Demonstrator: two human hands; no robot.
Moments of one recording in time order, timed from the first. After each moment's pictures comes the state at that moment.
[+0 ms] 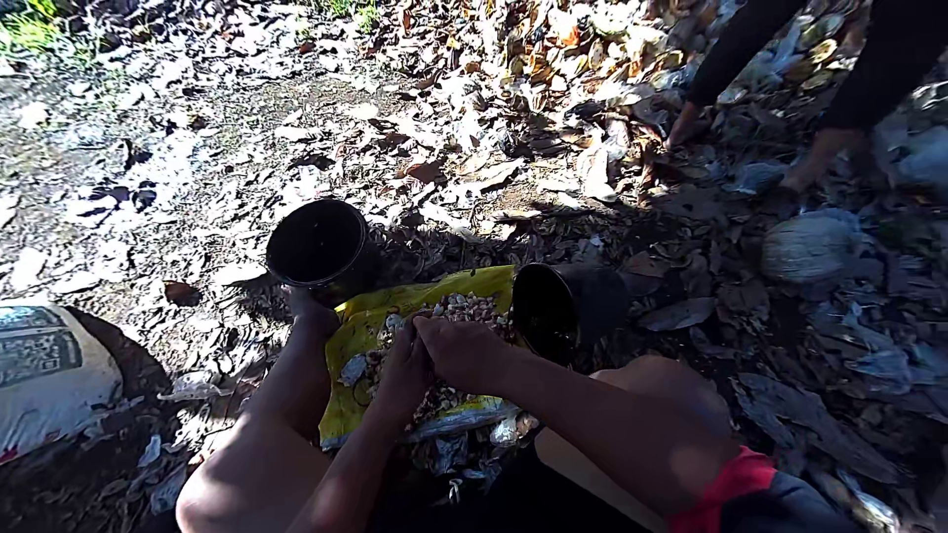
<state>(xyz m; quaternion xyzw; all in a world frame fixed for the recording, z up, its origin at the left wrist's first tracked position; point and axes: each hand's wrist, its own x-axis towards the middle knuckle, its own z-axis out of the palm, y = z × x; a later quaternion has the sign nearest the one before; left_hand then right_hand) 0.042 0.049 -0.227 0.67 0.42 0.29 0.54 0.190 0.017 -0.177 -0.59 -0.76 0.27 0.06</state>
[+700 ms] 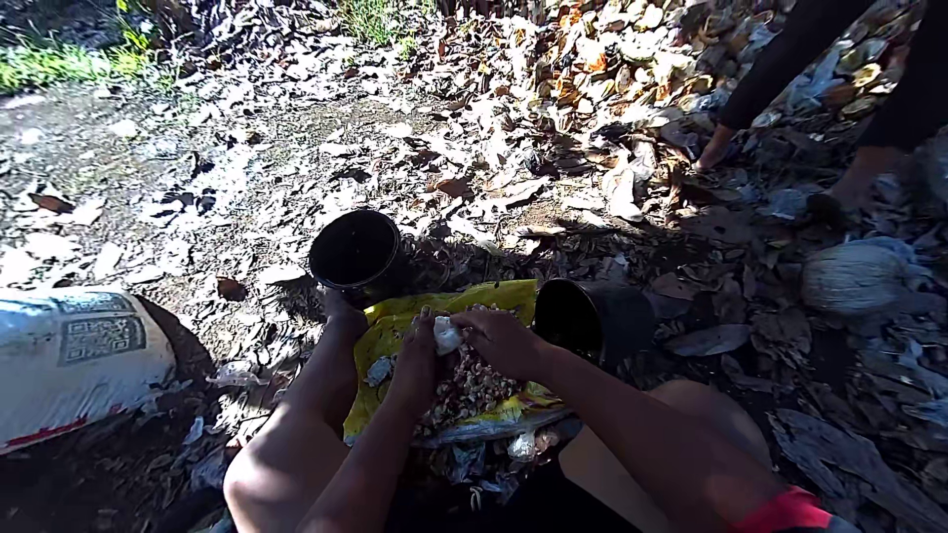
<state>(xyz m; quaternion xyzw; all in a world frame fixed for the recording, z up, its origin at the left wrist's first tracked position) 0.040 0.065 -0.209 0.44 0.45 0.34 0.70 0.222 0.028 -0.187 -0.53 -0.68 0.44 0.27</state>
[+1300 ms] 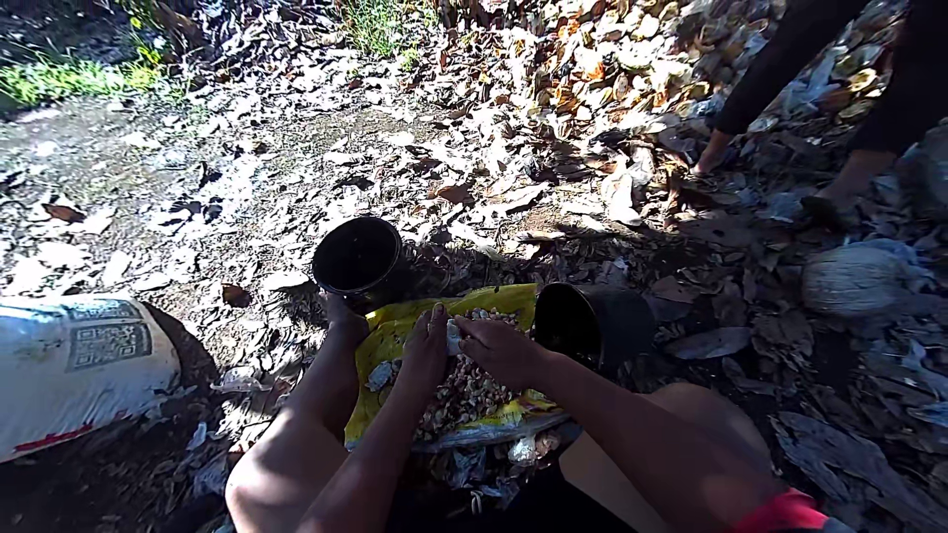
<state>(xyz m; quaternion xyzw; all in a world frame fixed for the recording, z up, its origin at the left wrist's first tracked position) 0.050 0.074 -0.205 0.59 0.51 0.27 0.55 0.222 0.021 -0.186 -0.53 -0.70 0.41 0.24</state>
